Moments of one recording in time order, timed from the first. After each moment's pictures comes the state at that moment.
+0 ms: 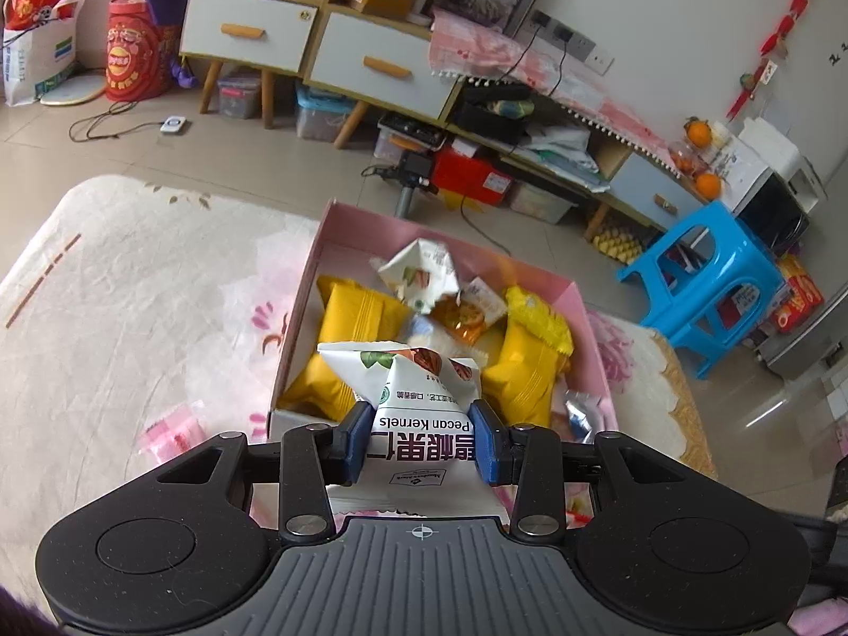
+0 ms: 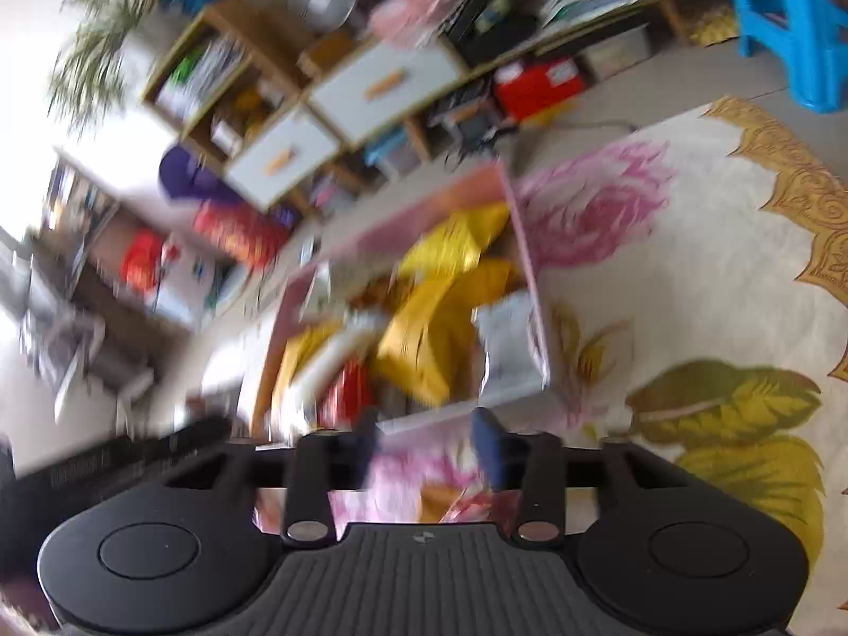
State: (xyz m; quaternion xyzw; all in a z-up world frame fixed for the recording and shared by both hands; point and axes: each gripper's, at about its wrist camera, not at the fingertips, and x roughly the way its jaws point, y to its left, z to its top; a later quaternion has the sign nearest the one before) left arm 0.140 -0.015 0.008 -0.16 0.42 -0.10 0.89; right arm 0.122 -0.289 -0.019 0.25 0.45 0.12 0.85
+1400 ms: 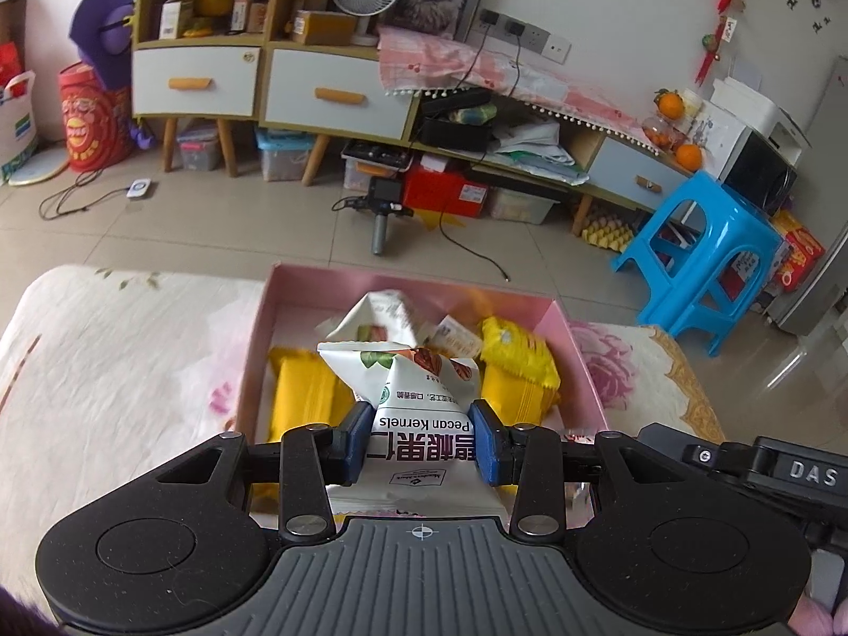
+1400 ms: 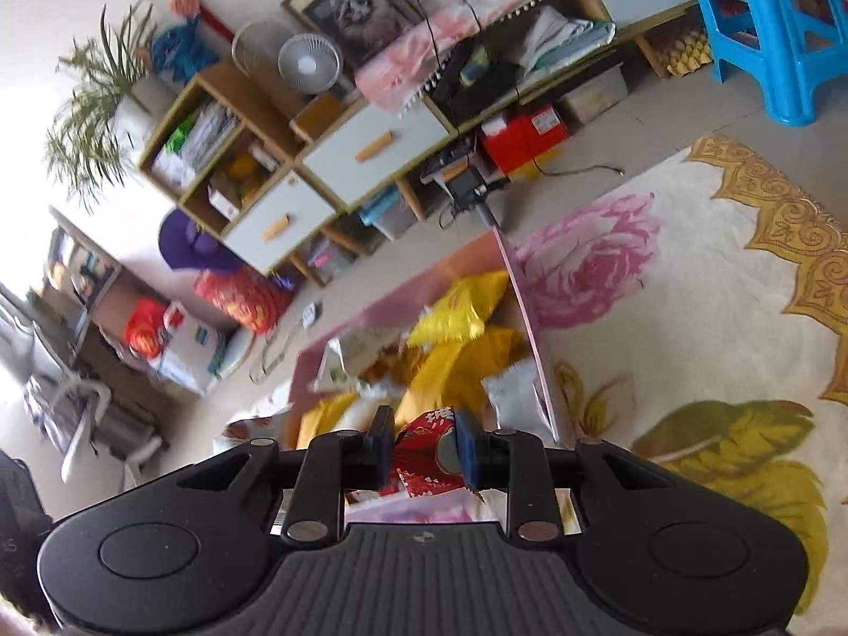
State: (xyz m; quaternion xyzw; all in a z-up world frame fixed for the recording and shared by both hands) left arm 0.181 -0.055 0.018 -0.08 0.39 -0.13 0.91; right arm 0.126 -0.301 -0.002 0.32 0.36 0.08 0.87
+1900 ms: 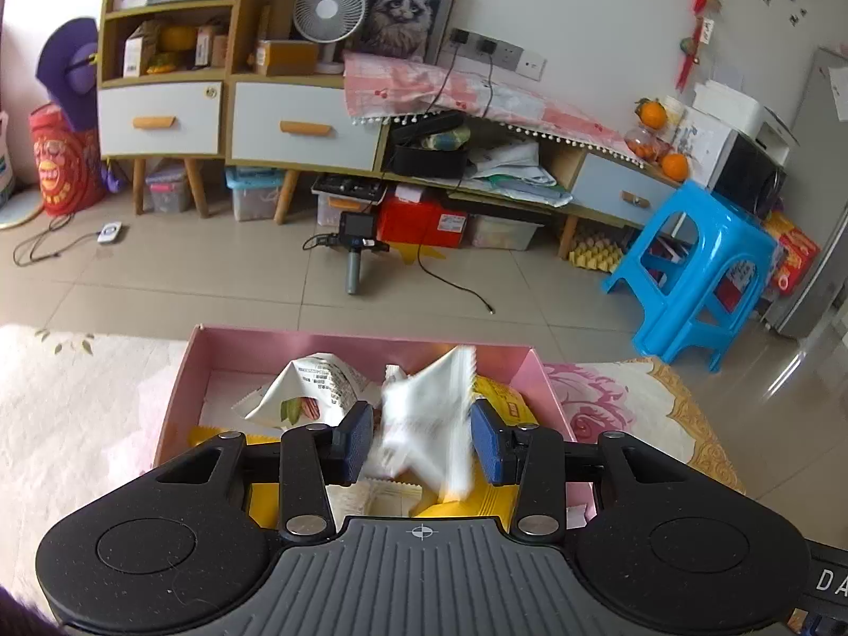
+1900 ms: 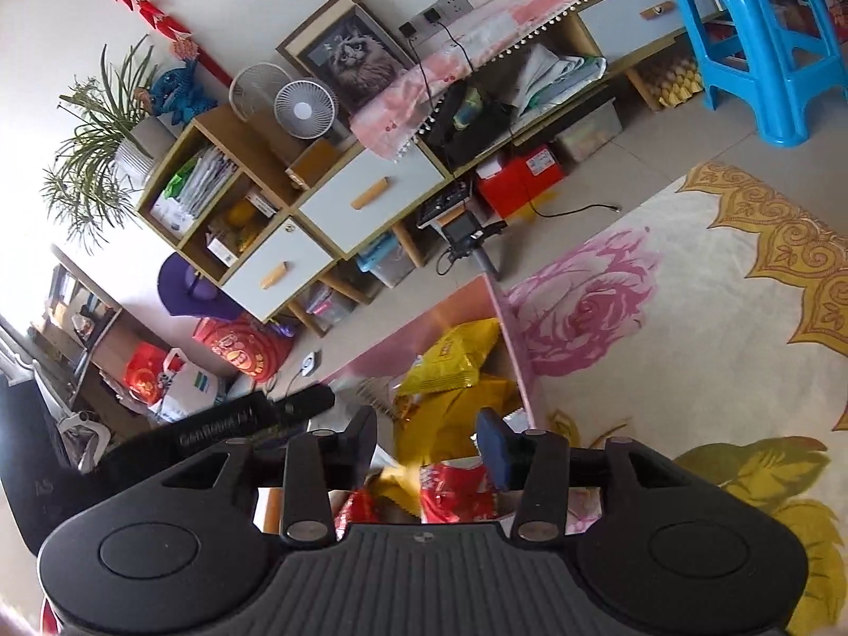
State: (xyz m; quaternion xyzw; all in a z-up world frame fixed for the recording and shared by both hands) left arm 0.214 -0.093 0.009 -0.06 0.35 -0.14 0.92; right arm 0.130 -0.307 -0.008 0.32 0.32 0.07 0.89
